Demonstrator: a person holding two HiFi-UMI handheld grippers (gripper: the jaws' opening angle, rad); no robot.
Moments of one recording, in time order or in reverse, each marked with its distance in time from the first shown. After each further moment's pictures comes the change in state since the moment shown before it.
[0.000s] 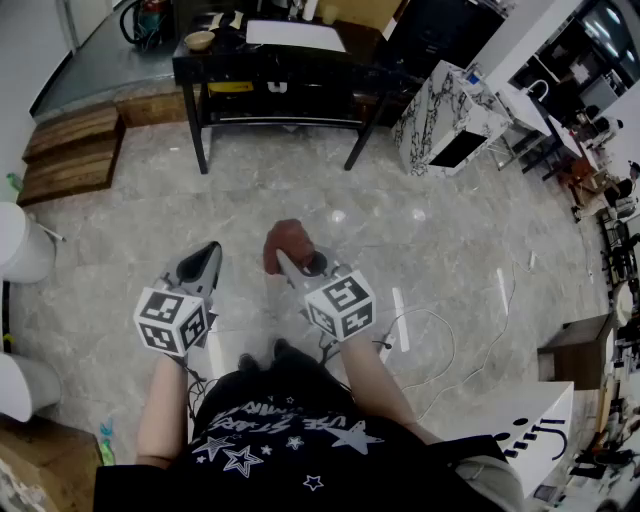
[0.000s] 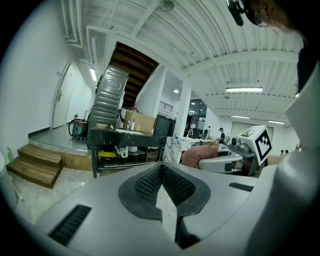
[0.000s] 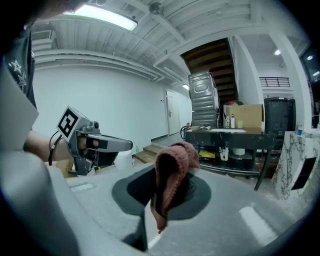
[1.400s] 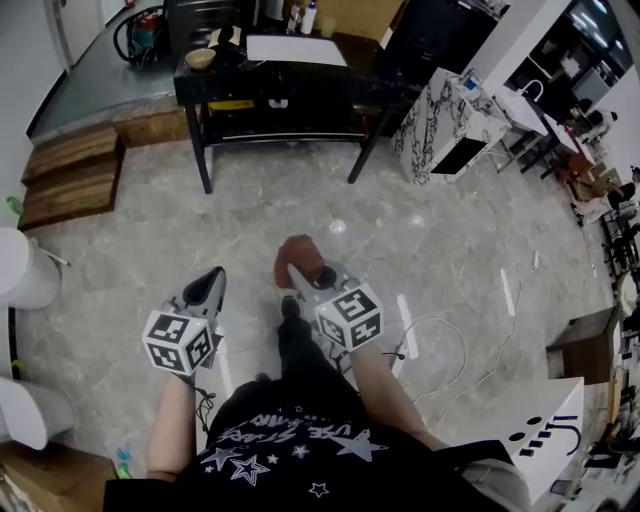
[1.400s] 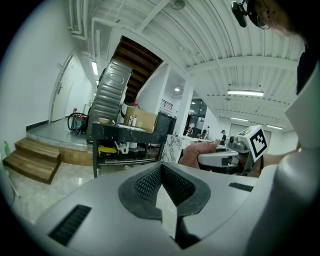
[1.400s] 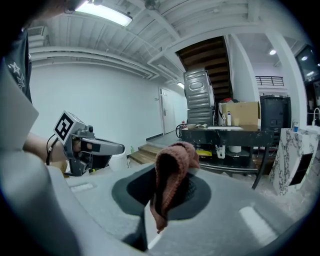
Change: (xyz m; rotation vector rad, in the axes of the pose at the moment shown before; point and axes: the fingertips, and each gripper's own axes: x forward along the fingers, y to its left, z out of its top) left arm 0.001 0.056 -0.015 -0.037 0.029 -0.030; right arm 0.046 -0.008 0.000 0.032 0.013 -0.057
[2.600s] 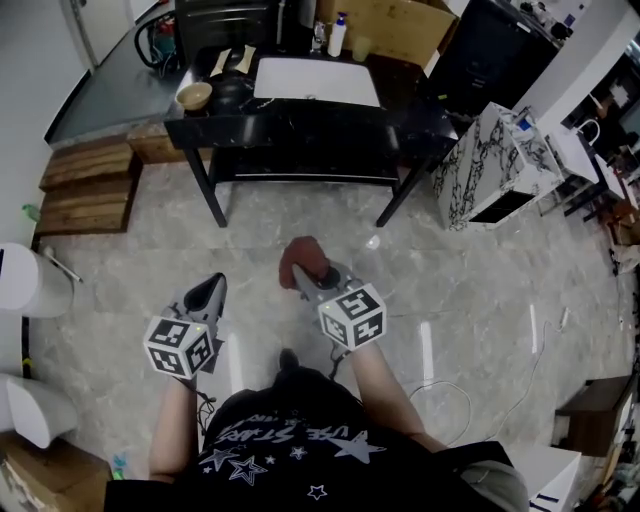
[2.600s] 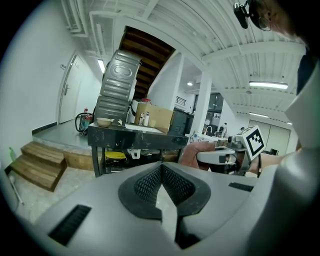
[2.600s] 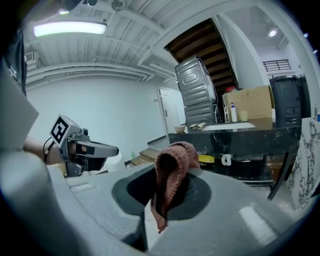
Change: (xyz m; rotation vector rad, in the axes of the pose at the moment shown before) left arm 0.247 0.101 0.103 -0.031 0.038 0.166; right arm 0.170 -0.259 0.068 0.059 -0.010 0.142
